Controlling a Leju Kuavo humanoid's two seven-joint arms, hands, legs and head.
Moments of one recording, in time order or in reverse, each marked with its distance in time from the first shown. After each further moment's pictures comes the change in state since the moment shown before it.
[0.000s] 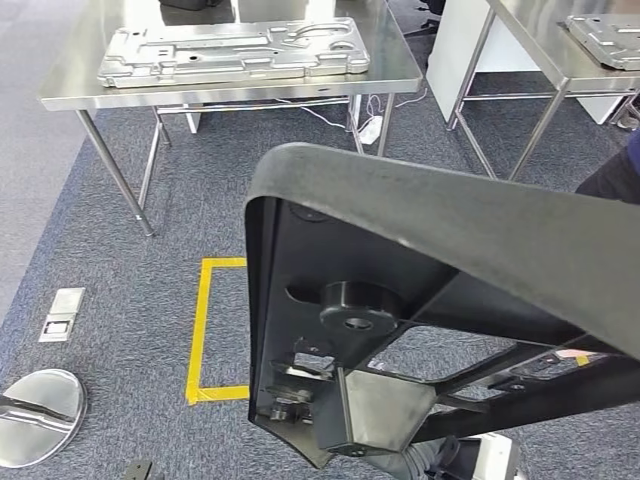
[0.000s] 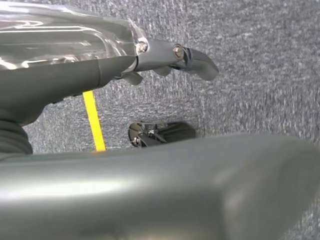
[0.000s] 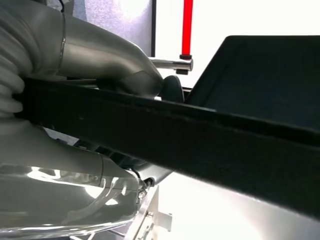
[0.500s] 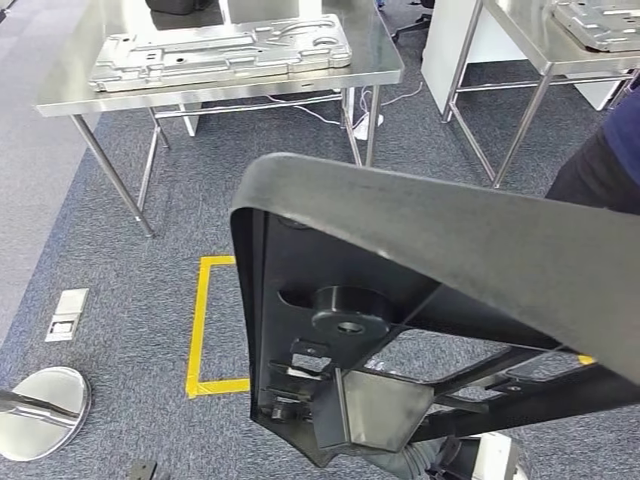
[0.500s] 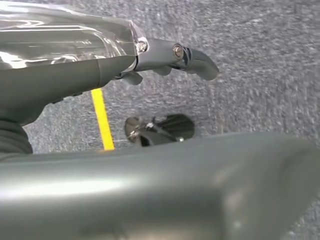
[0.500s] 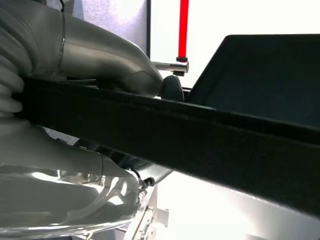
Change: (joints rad) left arm 0.000 -0.002 0.000 0.000 0.000 -0.002 0.002; right arm -0.003 -0.002 0.001 -0.001 -0.001 0.000 0.007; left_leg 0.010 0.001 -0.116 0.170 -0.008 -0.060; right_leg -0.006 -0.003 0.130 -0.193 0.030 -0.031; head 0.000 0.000
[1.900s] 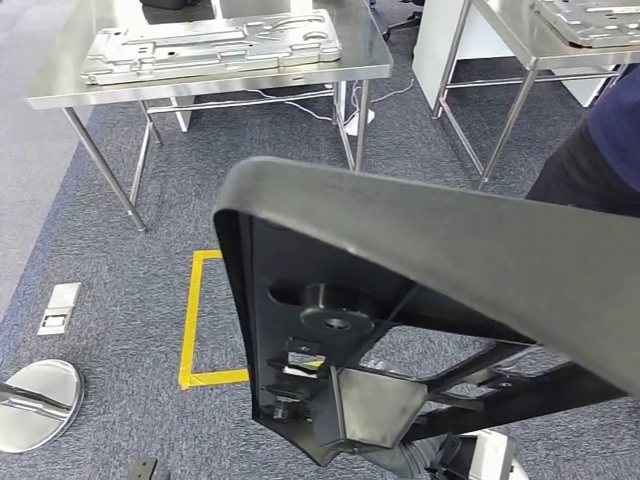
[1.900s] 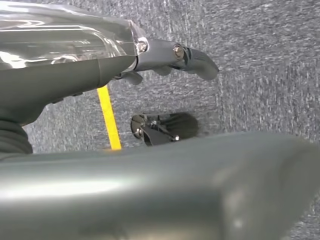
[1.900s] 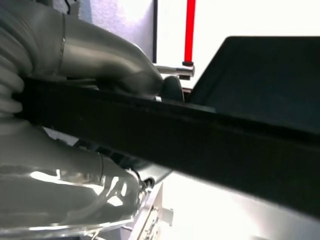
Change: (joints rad) left arm -0.006 -0.004 0.000 0.000 0.006 0.002 0.003; right arm -0.007 -0.009 0.000 0.006 0.003 0.003 0.007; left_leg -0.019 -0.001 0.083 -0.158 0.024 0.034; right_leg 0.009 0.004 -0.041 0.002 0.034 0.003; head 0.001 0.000
